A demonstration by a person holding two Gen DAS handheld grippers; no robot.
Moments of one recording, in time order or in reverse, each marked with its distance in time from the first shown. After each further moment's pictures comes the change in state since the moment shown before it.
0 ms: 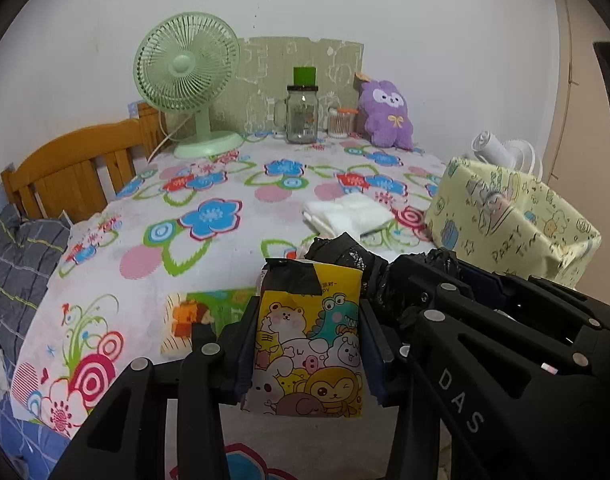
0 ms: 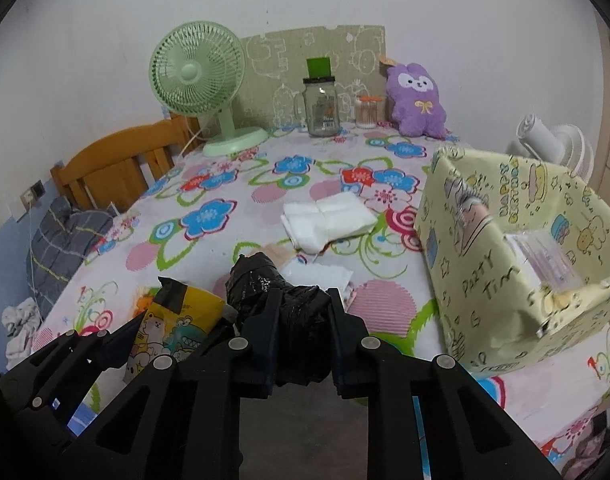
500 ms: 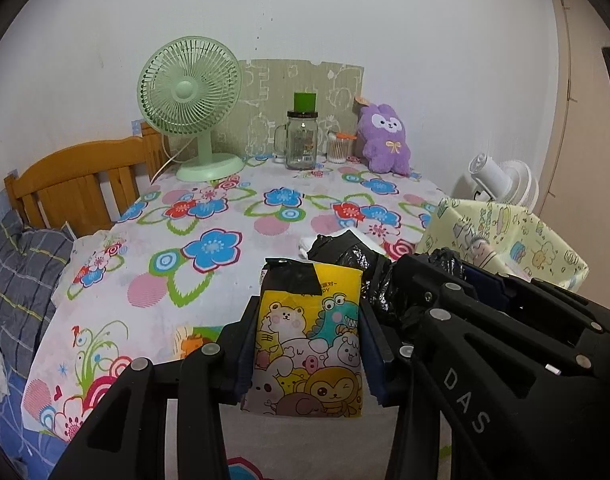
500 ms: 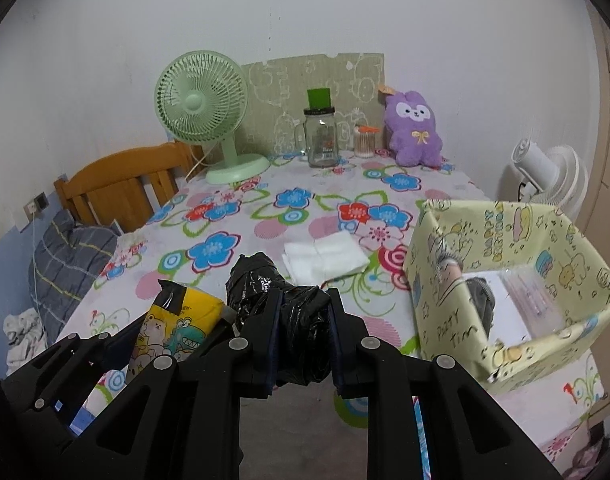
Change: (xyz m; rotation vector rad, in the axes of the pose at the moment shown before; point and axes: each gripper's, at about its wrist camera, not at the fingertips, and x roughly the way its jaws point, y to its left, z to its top) left arm -0.018 -0.004 0.025 -0.017 -0.050 -0.005; right arm -0.024 0.001 0.026 -0.010 -0.058 -0.007
